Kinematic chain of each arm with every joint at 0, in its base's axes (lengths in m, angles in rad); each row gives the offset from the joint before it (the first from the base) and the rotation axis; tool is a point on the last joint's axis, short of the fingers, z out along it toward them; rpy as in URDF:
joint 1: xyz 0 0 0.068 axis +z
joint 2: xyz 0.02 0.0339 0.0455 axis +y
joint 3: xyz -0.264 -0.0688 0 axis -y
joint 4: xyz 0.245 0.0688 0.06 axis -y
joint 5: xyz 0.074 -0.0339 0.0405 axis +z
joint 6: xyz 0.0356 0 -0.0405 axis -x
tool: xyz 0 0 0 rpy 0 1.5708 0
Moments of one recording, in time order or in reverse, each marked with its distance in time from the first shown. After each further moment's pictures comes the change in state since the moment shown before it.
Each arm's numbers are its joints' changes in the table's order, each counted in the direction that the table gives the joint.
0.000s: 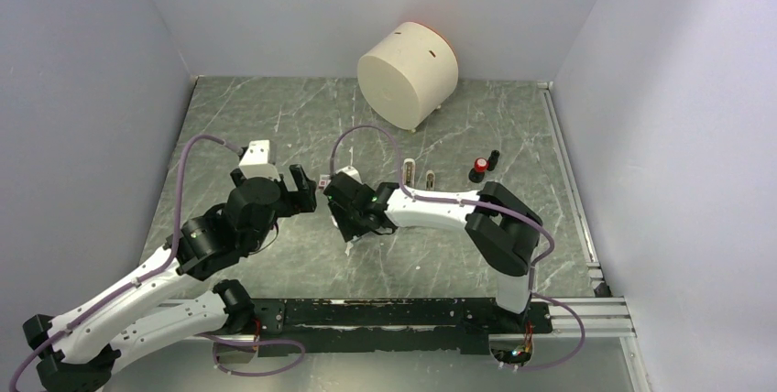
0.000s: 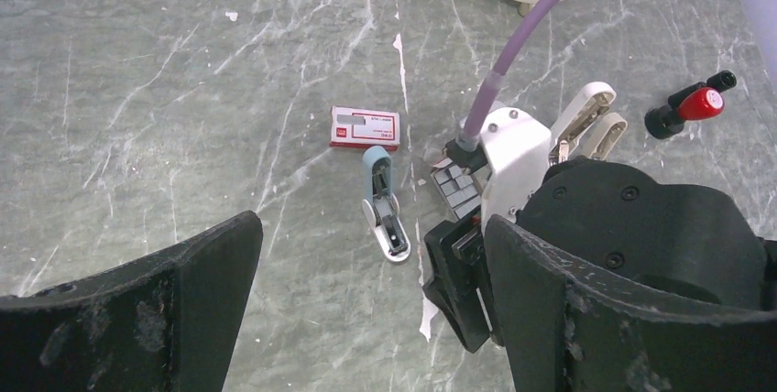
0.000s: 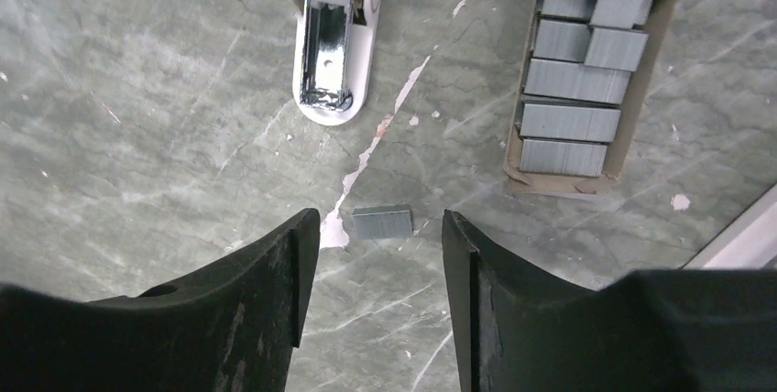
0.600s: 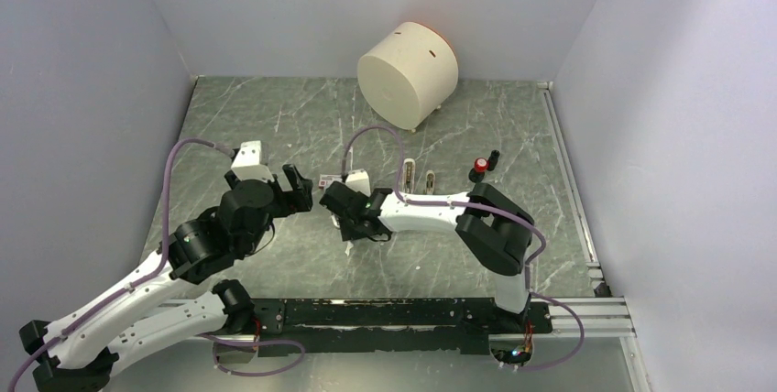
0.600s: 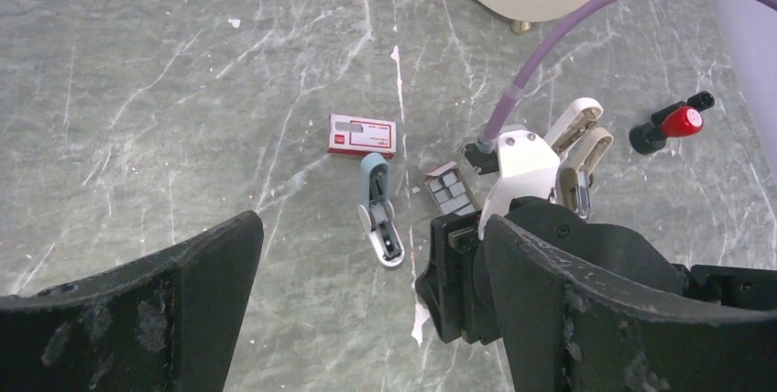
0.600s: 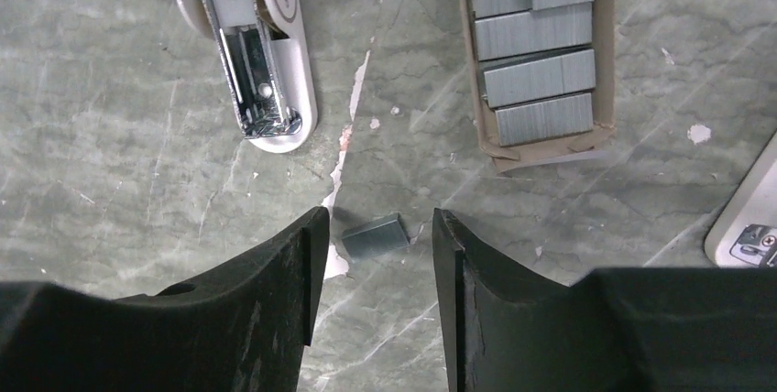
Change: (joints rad) left arm 0.000 -0.038 0.000 -0.007 0.014 0.023; right arm 0.032 0.035 0.006 -0.031 -0.150 -0.292
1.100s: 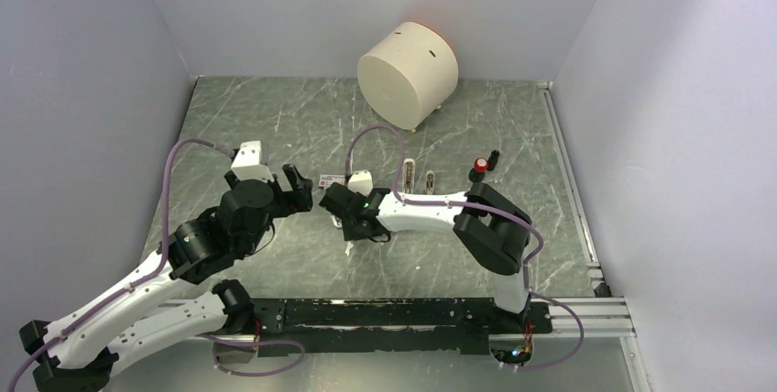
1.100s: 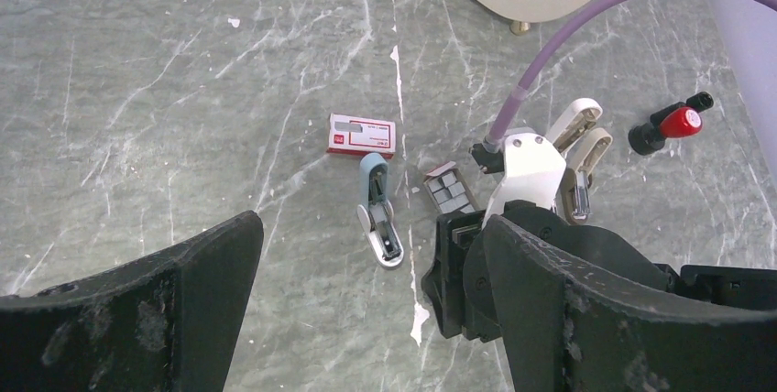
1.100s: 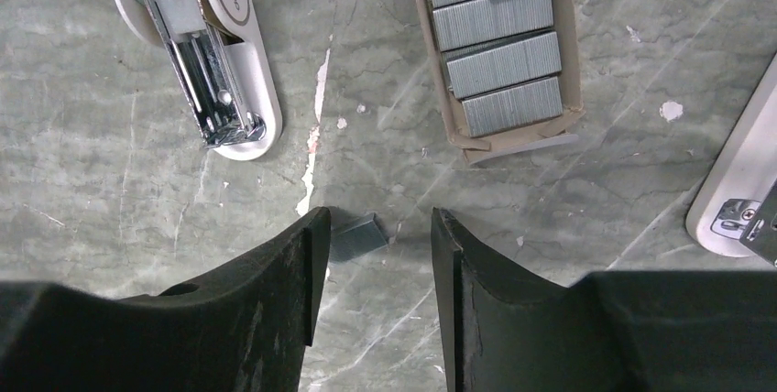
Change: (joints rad) left arm 0.000 0.000 0.000 0.000 0.000 0.003; right arm 0.003 0.017 0.013 -0.052 -0.046 -0.066
